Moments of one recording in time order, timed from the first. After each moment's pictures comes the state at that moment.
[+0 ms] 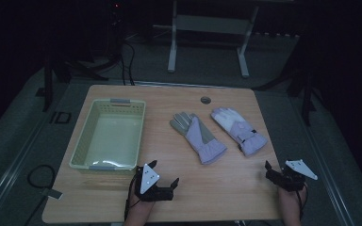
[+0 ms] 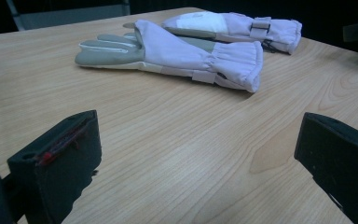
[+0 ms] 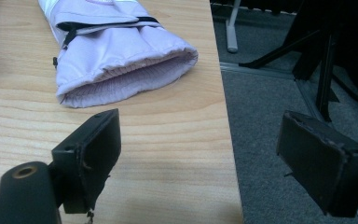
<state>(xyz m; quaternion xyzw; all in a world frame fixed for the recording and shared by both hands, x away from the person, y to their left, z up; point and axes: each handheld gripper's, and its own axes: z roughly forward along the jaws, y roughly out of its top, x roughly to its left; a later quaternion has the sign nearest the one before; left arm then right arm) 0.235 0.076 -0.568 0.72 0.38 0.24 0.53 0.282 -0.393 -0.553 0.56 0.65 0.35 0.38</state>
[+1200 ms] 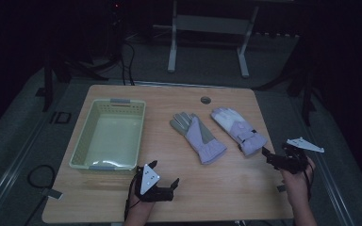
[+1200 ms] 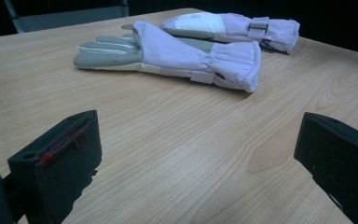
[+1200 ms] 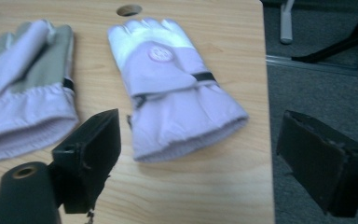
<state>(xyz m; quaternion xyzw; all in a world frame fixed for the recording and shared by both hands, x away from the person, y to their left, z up) 0.234 0.076 -0.568 0.72 0.37 0.25 0.53 0.316 -0.377 -0.481 0.54 0.70 0.37 0.28</state>
